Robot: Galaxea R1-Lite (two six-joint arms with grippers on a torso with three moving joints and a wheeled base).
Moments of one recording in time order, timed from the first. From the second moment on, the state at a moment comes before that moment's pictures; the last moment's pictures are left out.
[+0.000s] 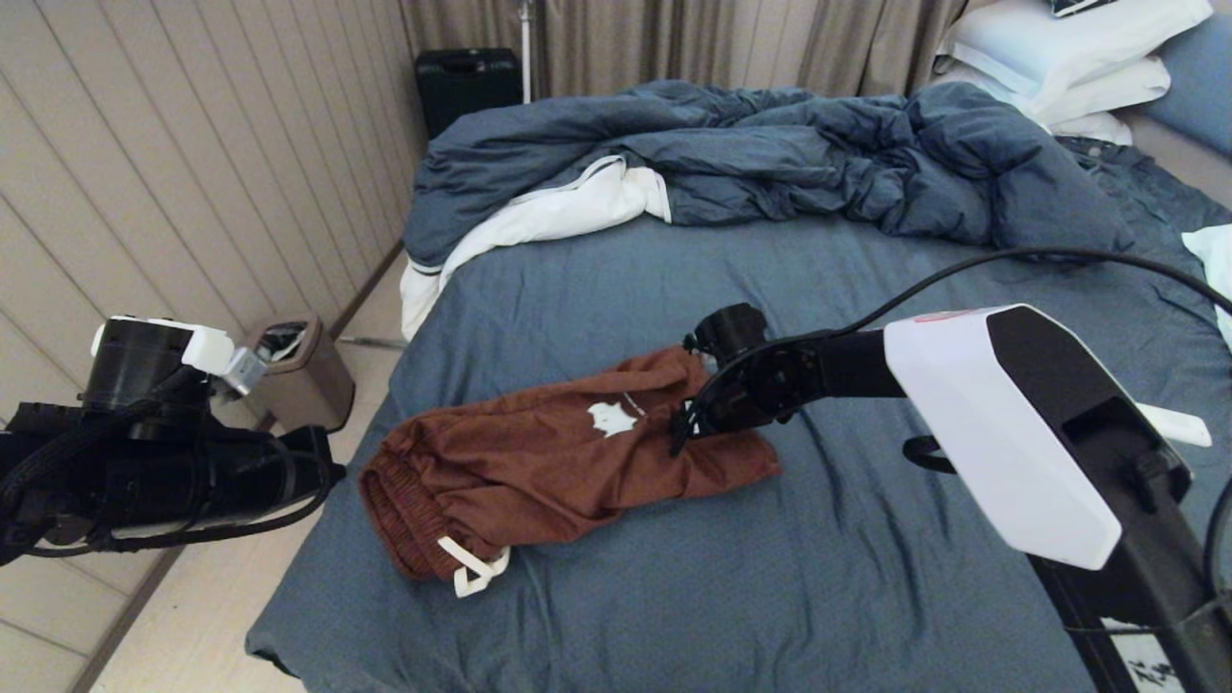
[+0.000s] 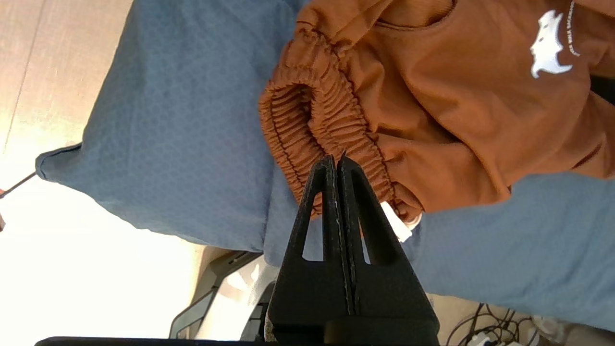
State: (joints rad) left arm -0.18 1.58 -0.76 -0.09 -0.07 -0.47; right arm 0.37 2.47 -1.95 0.30 -0.14 0.11
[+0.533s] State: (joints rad) left arm -0.18 1.59 -0.76 -0.11 -0.07 -0.47; right arm 0.38 2.47 -1.95 0.28 -0.16 0.11
